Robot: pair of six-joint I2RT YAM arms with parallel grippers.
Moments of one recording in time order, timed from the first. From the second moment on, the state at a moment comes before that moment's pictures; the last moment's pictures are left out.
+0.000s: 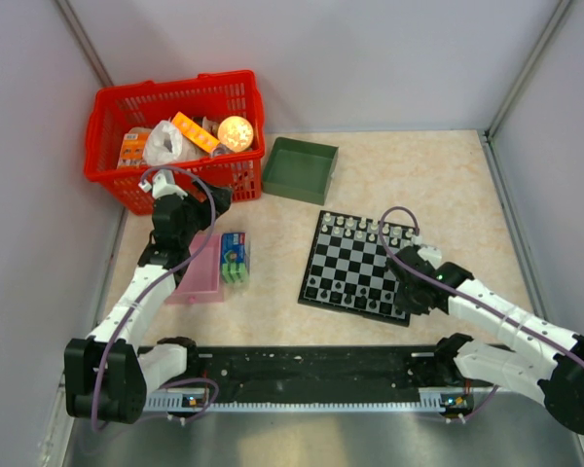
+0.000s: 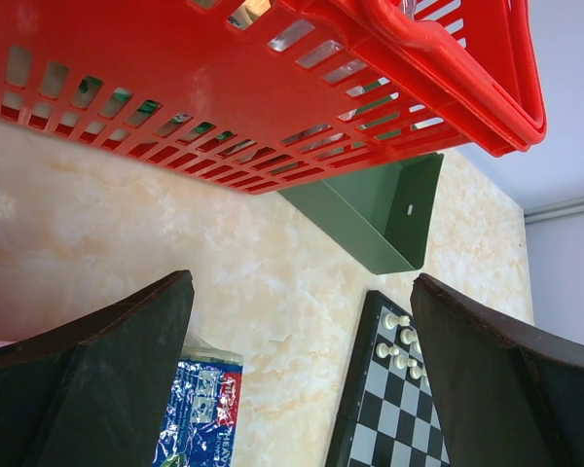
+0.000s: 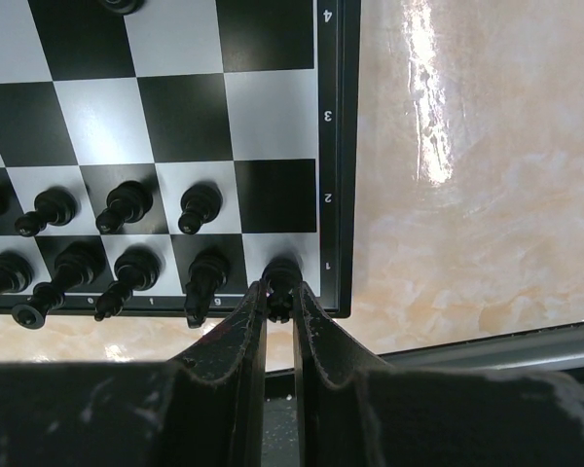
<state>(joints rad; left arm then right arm) -0.10 1.09 0.66 0.16 0.04 -0.76 0.68 0.98 0.60 -0.88 0.29 0.93</state>
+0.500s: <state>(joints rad) -0.10 1.09 0.66 0.16 0.04 -0.77 0.68 0.98 0.60 -0.87 0.28 0.92</state>
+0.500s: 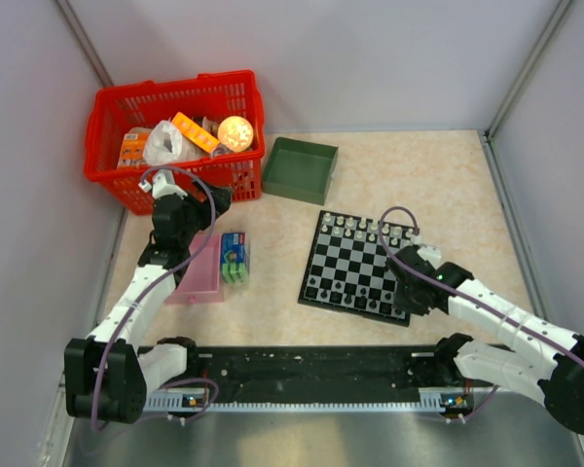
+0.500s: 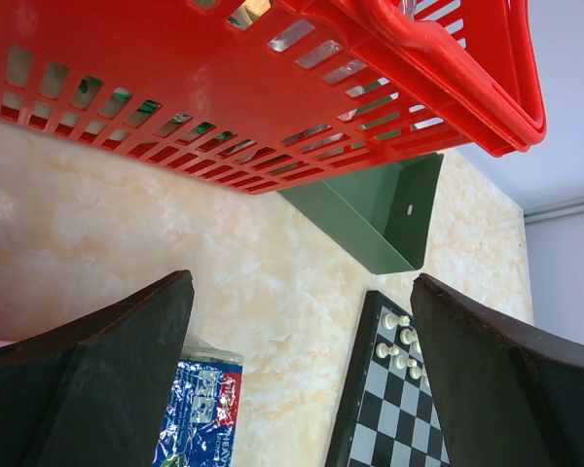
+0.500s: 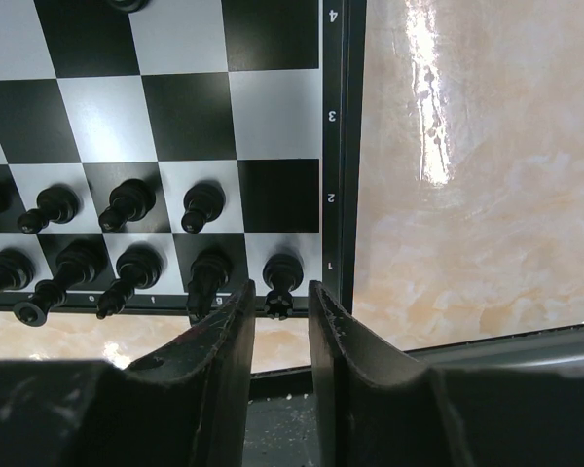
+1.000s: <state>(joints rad) -0.10 1.09 0.66 0.16 0.04 -0.77 0.68 0.97 0.72 -0.85 0.34 0.85</state>
